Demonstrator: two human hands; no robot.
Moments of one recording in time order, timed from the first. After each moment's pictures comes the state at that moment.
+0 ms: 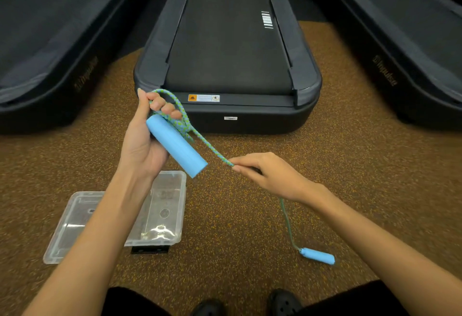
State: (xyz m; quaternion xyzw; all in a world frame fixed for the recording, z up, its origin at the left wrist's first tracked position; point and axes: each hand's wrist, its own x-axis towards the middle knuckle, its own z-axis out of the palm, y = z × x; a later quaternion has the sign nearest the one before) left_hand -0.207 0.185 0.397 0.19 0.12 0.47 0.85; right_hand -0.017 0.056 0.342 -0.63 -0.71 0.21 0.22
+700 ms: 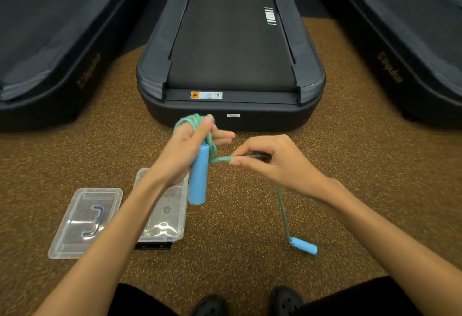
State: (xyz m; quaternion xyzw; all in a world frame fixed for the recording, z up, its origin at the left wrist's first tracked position) left_hand -0.189 0.160 0.368 0.58 0.31 0.28 0.70; right_hand -0.028 0.049 0.385 -0.56 -0.70 0.24 0.37
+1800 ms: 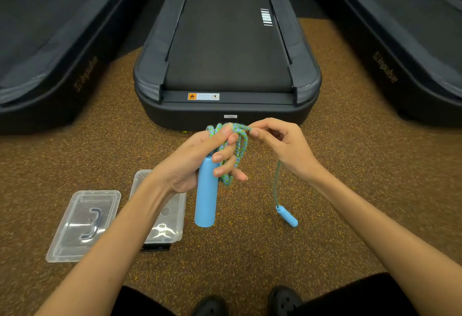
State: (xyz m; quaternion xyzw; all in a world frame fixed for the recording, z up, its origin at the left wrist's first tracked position) left_hand -0.181 0.135 0.391 0.49 0.12 0.14 0.86; right_hand 0.004 0.068 0.356 -0.60 -0.55 0.27 0.51
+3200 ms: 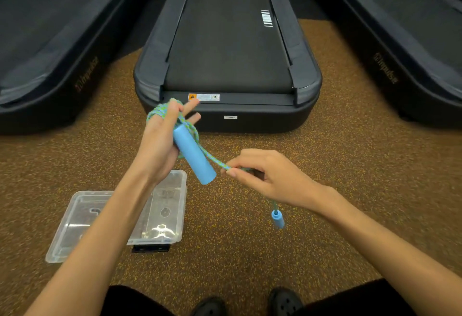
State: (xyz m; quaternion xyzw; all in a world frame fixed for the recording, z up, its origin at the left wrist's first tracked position) left_hand -0.198 0.174 0.383 0.48 0.33 0.40 0.71; right_hand -0.032 0.039 0.376 -0.57 -0.75 0.18 0.27
